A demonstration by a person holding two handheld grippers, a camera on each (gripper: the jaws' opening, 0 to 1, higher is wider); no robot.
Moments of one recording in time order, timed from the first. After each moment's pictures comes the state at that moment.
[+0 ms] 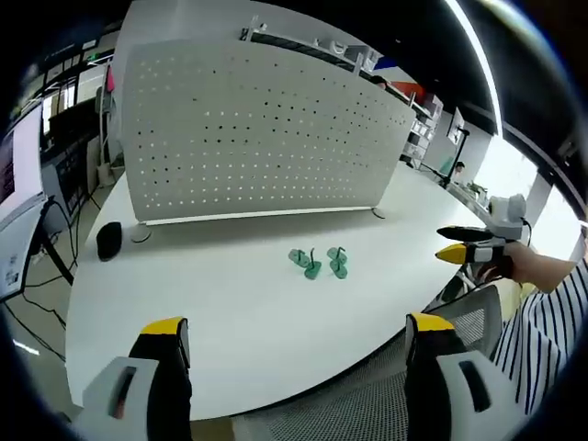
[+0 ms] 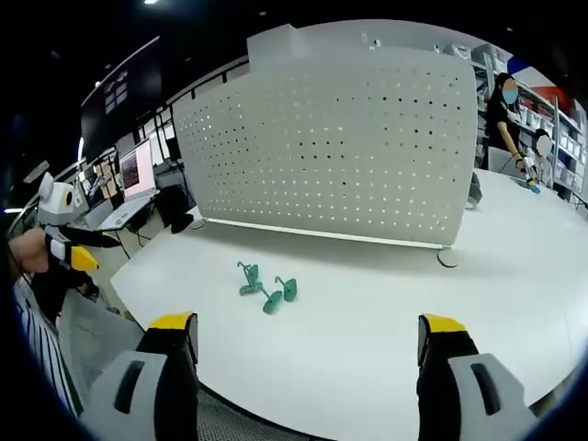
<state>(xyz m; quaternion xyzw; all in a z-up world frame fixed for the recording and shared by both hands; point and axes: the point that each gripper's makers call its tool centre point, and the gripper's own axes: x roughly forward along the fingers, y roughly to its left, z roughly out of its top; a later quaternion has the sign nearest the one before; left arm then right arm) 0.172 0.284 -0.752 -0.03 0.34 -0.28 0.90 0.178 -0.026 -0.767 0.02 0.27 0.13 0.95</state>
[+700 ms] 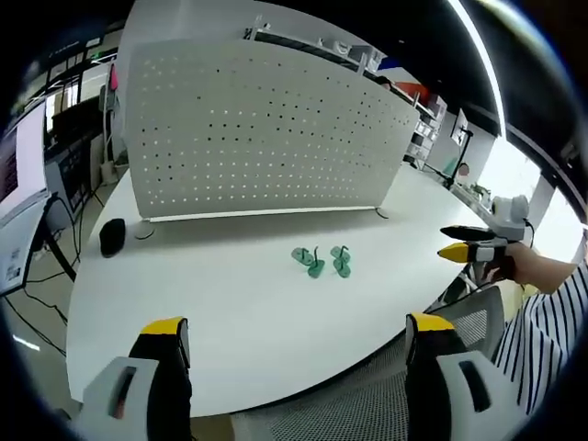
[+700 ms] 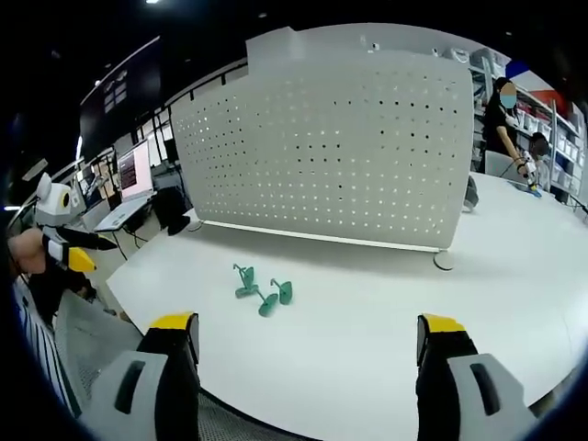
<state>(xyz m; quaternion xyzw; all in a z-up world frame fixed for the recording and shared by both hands) 0.170 0.286 -0.754 -0.03 0.34 -0.27 0.90 0.178 -0.031 -0.767 0.02 0.27 0.13 0.96</state>
